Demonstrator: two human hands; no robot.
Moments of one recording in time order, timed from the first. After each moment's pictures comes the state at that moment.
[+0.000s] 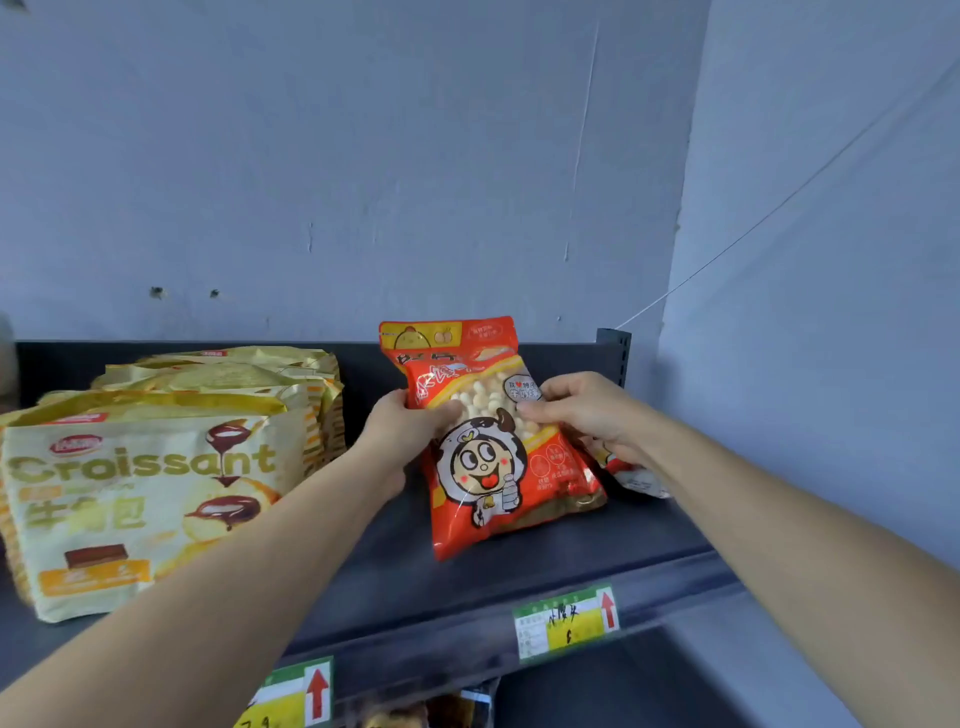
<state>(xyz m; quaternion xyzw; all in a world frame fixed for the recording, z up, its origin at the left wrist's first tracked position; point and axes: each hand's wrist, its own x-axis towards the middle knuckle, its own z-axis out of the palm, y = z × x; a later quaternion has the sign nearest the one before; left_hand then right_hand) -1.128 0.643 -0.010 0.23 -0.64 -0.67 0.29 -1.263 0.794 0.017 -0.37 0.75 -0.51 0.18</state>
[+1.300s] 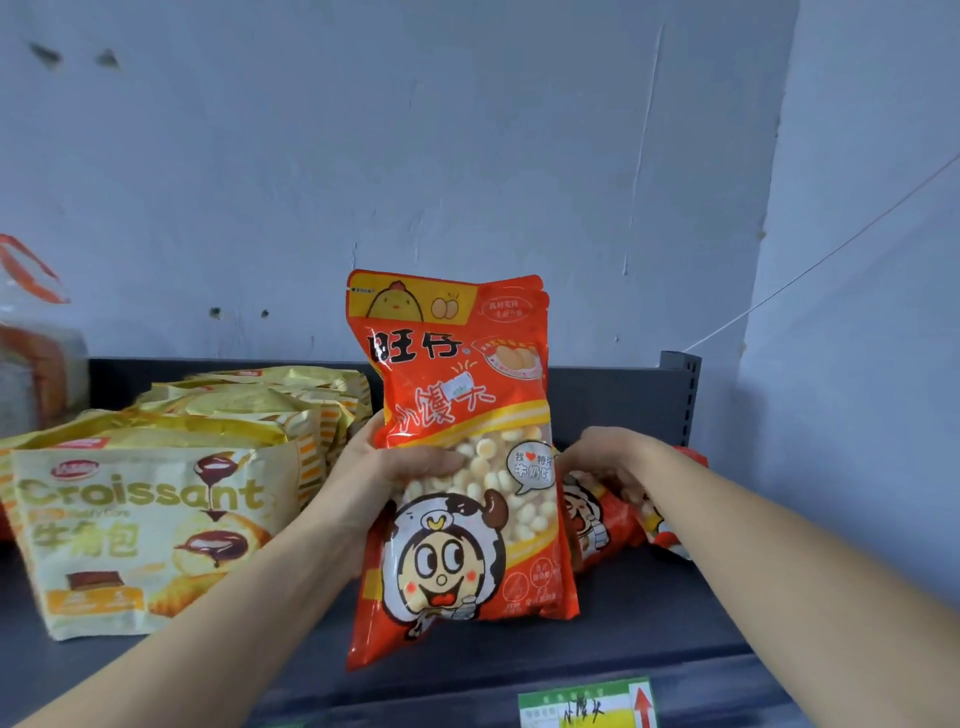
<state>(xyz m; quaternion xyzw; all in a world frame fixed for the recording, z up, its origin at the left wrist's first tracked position) -1.087 0.661 -0.008 0.12 -0.59 -0.74 0.31 -1.327 0.737 0.006 -0.31 0.89 -0.27 0.22</state>
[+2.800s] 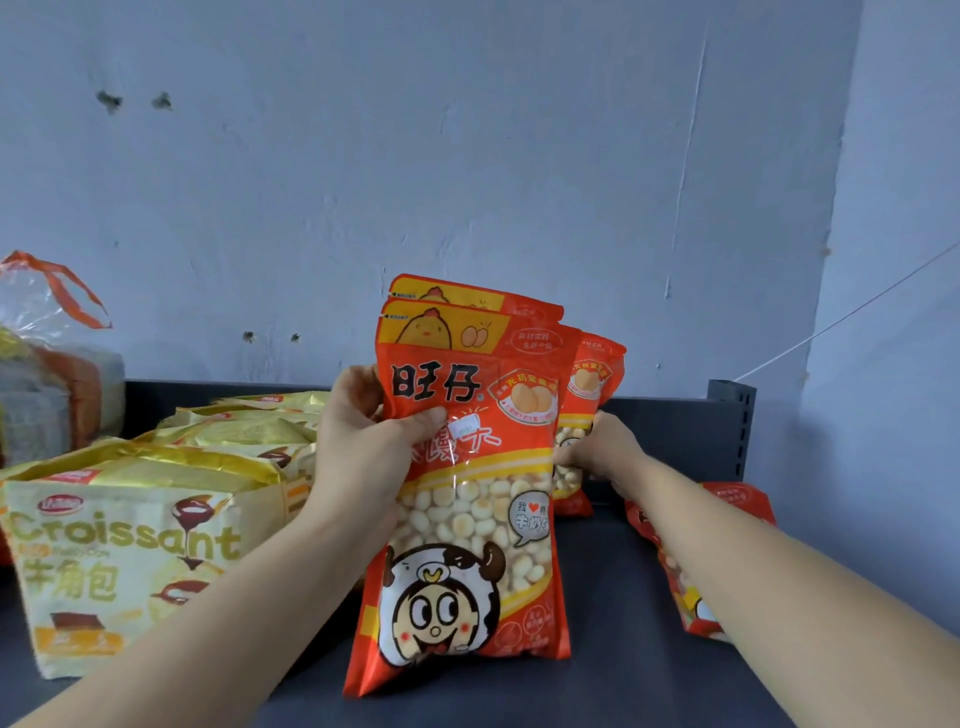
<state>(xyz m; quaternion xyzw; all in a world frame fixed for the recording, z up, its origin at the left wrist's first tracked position) -1.112 0.650 0.025 0.17 -0.54 -0.59 0.57 -1.365 0.678 0.000 -0.37 0.79 -0.48 0.09</state>
